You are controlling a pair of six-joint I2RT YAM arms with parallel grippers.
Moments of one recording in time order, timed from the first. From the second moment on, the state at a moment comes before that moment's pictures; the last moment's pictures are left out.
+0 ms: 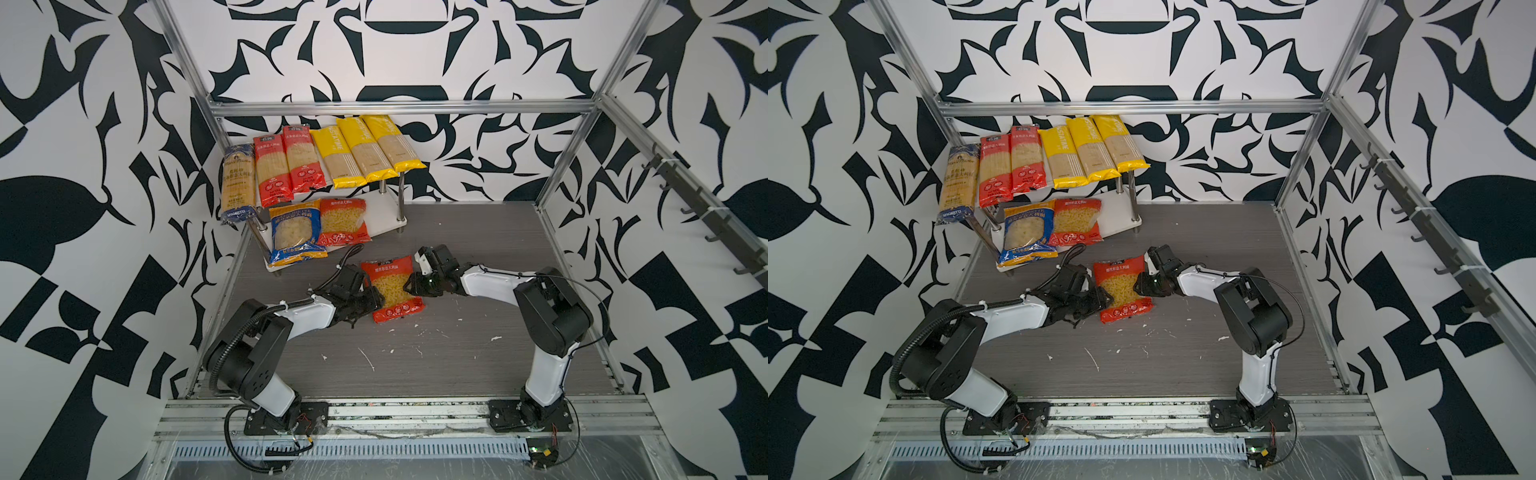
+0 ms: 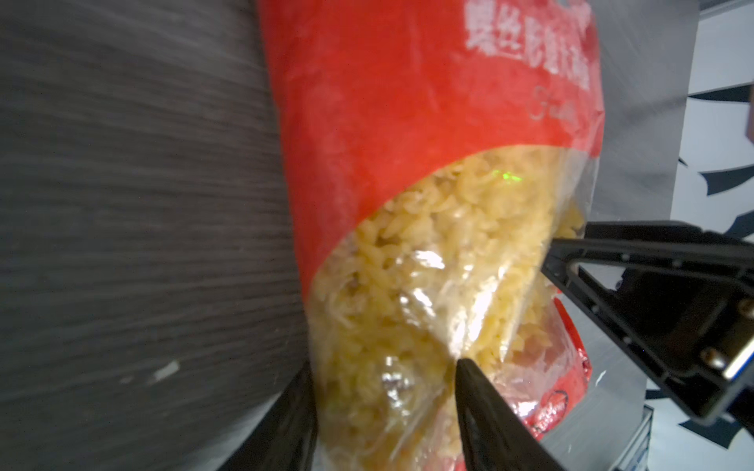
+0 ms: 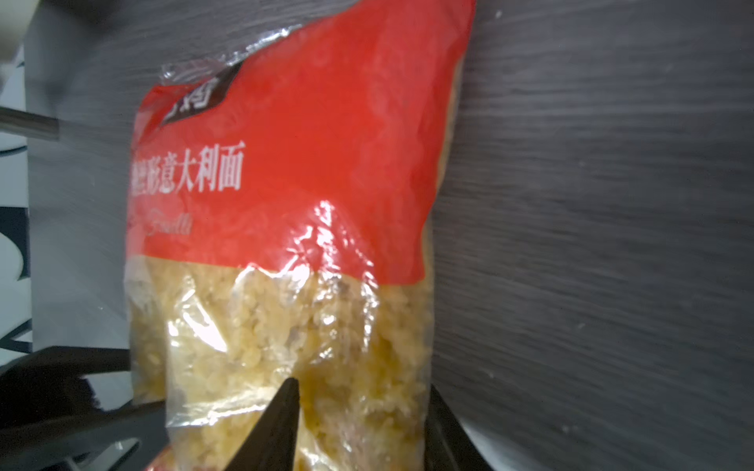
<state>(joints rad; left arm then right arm) -0.57 1.57 0.69 0.00 0.24 -0.84 0.57 1.86 1.08 -0.16 -0.32 0.56</state>
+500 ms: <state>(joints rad) -0.57 1.51 0.69 0.00 0.26 -0.84 0.57 1.79 1.04 -0.10 -0.37 0.56</state>
